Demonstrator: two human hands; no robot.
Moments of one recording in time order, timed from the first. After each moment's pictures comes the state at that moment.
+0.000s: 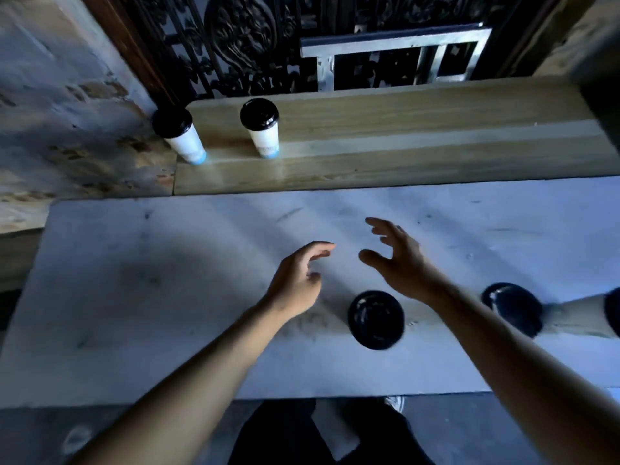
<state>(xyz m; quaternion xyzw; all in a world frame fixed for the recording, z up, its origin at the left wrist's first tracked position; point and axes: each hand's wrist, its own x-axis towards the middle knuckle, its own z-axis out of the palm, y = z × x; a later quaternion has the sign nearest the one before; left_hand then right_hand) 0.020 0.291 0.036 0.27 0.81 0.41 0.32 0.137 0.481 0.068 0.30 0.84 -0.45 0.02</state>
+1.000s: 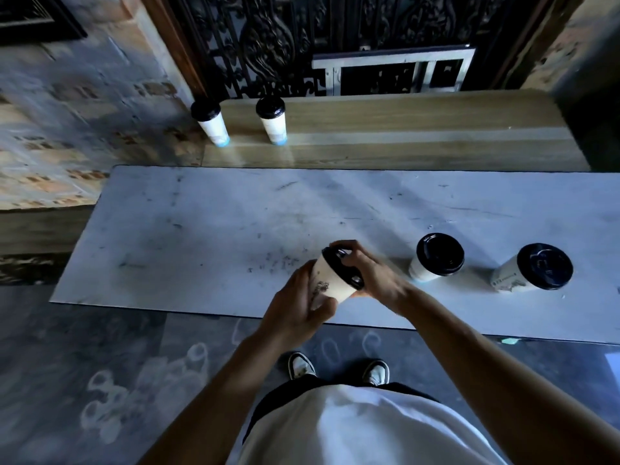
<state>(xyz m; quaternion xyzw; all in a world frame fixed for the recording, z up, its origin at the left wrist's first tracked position) 0.217 0.232 0.110 0.30 0.86 0.34 0.25 0.268 0.421 0.128 0.25 0.64 -0.72 0.13</state>
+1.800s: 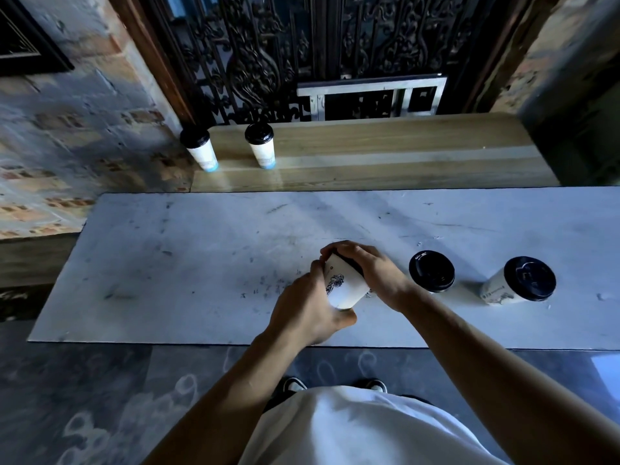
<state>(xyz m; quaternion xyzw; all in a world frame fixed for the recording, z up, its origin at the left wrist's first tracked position) 0.199 0.281 0.151 0.27 0.90 0.24 0.23 0.245 0.440 0.152 0.22 0.67 -0.70 0.04</state>
